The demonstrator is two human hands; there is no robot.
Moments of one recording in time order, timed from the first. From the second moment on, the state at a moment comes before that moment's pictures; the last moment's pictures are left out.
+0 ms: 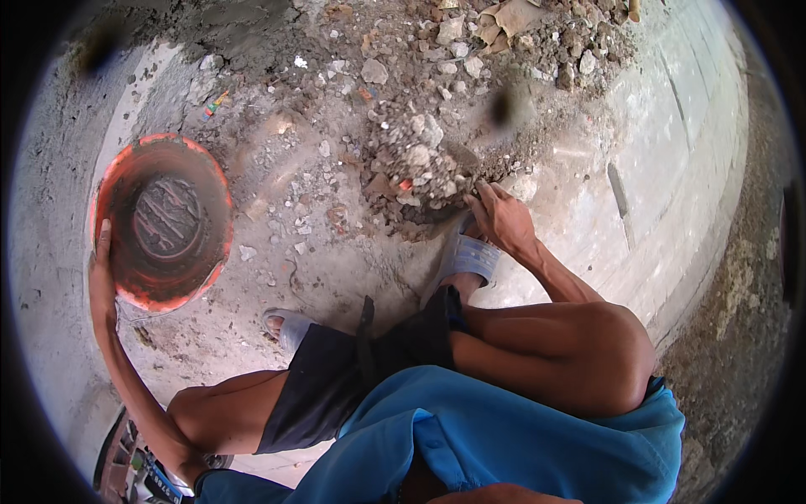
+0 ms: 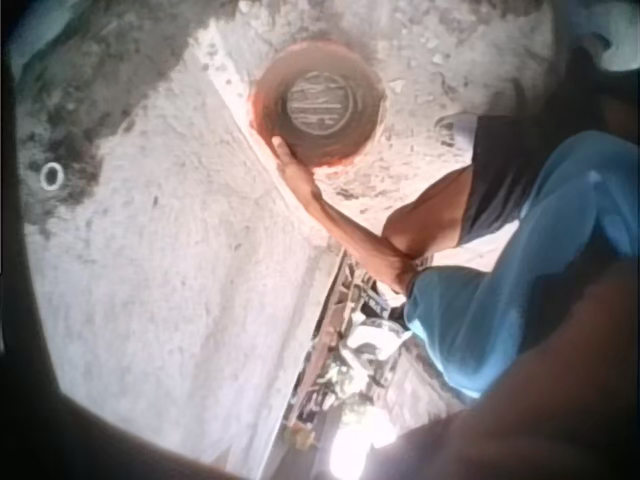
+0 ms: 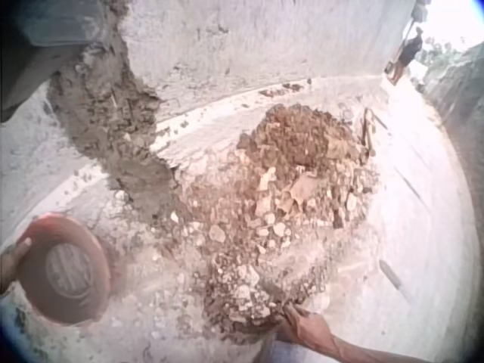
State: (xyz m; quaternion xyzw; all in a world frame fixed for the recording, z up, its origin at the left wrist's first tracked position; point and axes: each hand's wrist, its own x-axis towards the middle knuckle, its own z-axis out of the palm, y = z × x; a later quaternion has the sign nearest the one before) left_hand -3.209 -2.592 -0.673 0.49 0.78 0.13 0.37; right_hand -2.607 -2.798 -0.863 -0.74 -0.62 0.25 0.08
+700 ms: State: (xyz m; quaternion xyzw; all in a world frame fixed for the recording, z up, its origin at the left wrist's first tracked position) left_hand -3.227 -2.587 -0.684 0.45 0.78 0.17 0.39; right_hand -2.450 -2.591 -0.923 -0.74 -0.63 0.16 0.17
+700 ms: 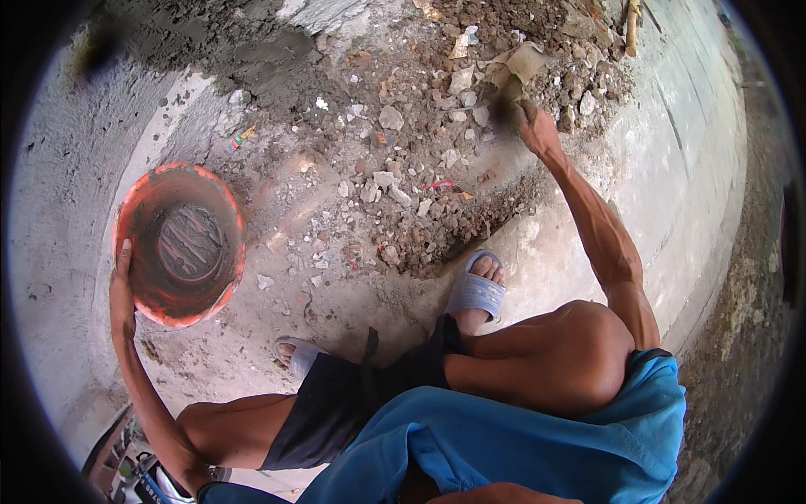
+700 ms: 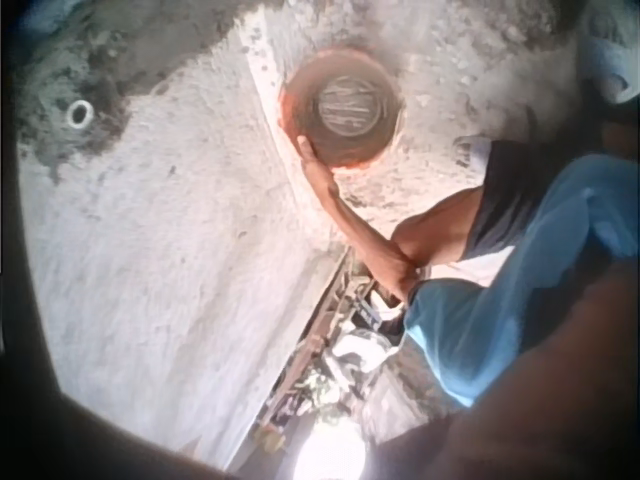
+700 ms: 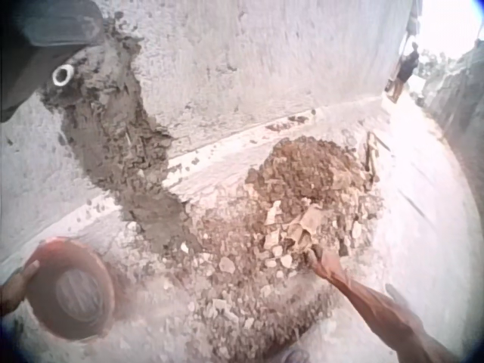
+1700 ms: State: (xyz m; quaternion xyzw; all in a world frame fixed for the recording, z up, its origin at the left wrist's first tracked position) left_hand -3.209 -2.592 -0.667 0.50 0.77 0.12 0.37; right_hand -2.546 -2.541 -0.877 -0.72 -0.68 0.12 -0.11
